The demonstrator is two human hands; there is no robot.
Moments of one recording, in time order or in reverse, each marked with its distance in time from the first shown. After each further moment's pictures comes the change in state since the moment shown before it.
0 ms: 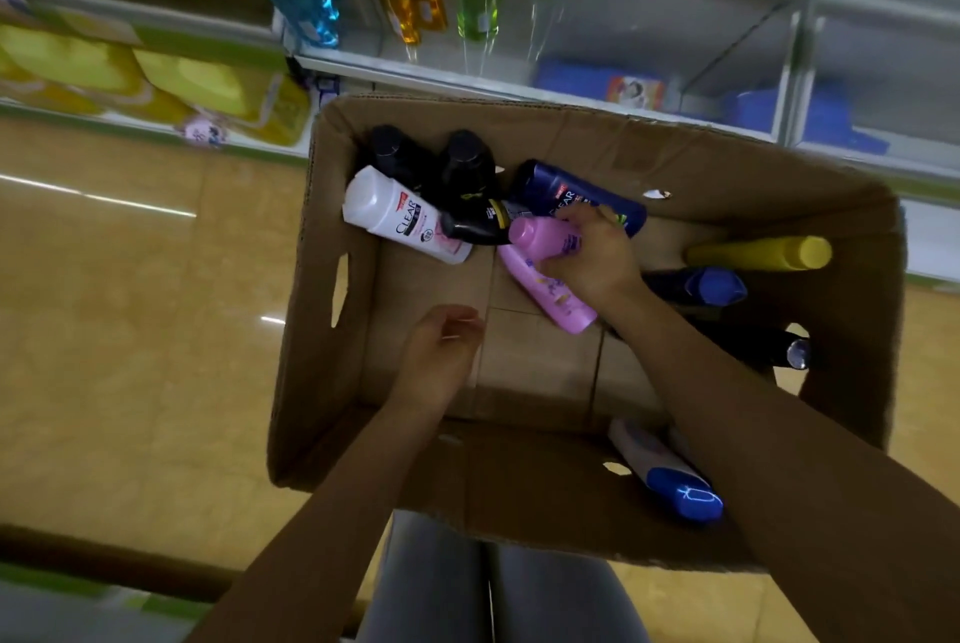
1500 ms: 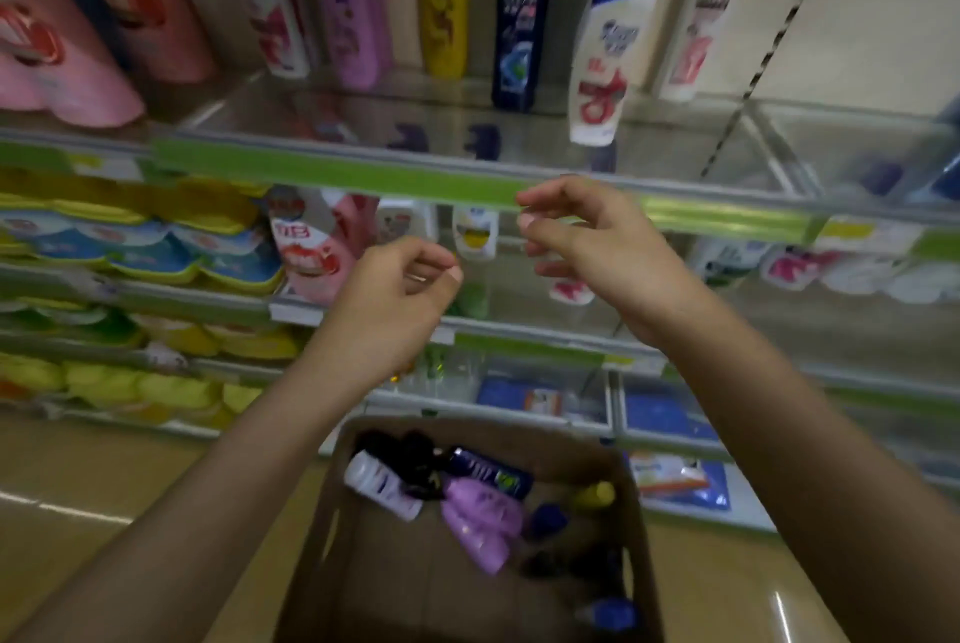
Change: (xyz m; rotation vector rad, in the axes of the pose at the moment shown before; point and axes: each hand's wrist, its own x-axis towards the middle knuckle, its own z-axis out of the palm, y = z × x) left_hand -0.305 0.333 -0.058 0.183 0.199 1.028; right_hand -0.249 -0.240 -0.402 0.548 0.213 -0.577
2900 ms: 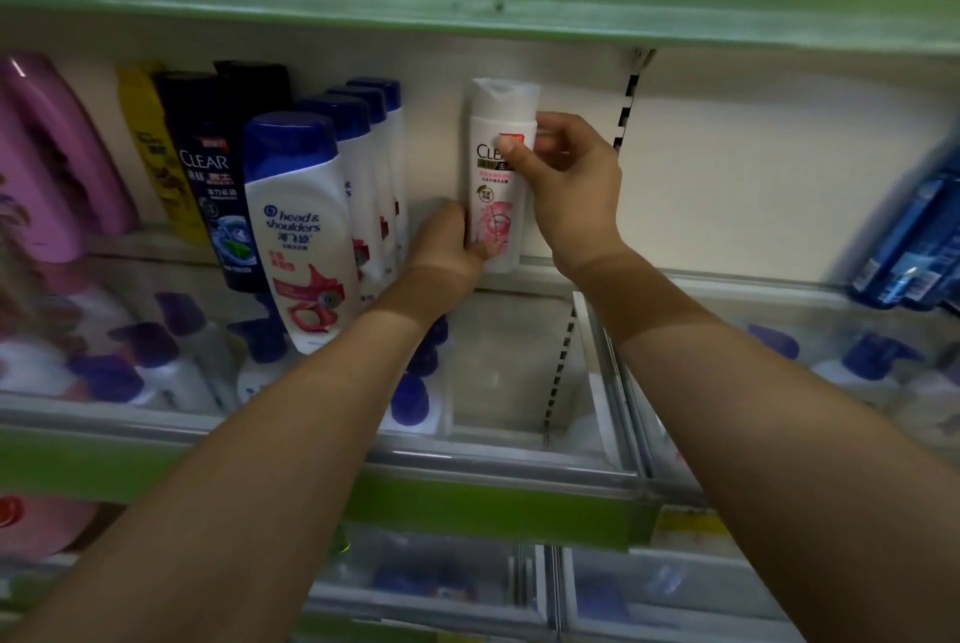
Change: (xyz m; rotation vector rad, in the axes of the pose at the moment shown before) left_hand 0.305 0.119 0.255 0.109 0.001 0.123; right_hand 0.273 0.060 -0.231 0.192 0.491 -0.486
